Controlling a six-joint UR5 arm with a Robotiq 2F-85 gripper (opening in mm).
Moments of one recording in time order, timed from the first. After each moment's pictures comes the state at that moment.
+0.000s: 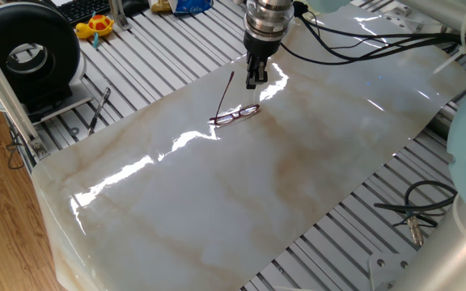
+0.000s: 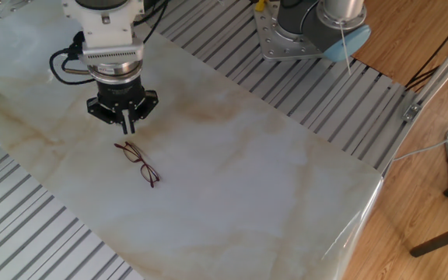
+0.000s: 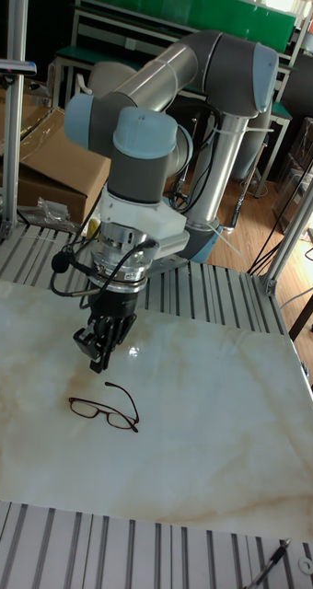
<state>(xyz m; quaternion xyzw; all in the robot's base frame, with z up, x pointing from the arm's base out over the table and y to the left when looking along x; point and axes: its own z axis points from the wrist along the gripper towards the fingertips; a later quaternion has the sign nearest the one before) 0.578 -0.066 0.098 -0.45 0.89 -0.03 0.06</state>
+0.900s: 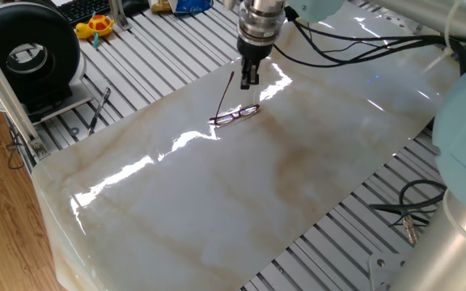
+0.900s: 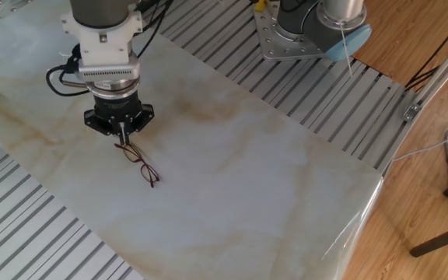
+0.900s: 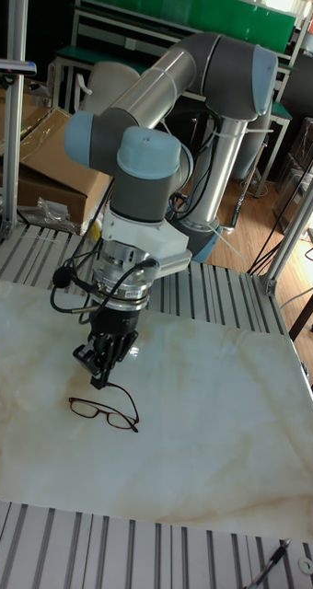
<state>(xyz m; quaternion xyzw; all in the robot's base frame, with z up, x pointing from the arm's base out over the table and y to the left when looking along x) 0.601 -0.053 0.081 -0.41 0.91 -0.02 0.07</state>
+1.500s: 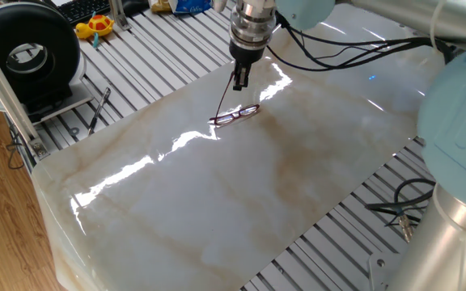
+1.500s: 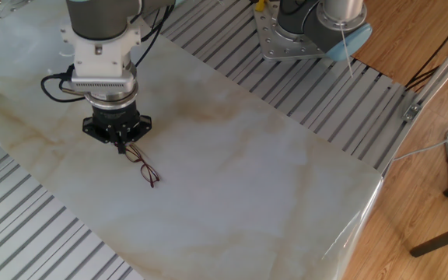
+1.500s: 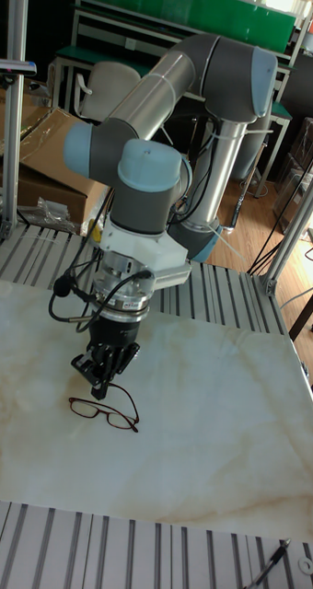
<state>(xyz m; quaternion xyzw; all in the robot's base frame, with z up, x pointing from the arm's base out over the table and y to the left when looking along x) 0.617 -0.055 0.064 -0.38 0.92 -0.03 0.08</state>
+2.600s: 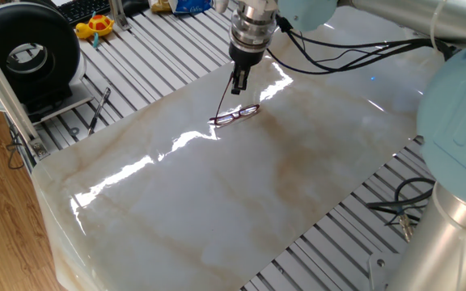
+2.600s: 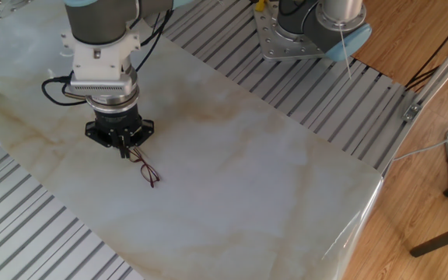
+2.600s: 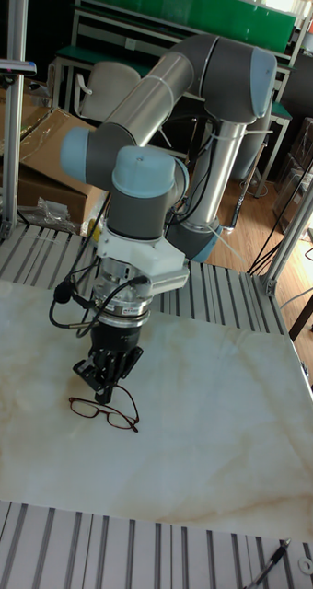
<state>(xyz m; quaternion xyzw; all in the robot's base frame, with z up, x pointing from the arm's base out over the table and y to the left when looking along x) 0.615 -0.041 0.063 -0.37 0.92 -0.01 0.08</state>
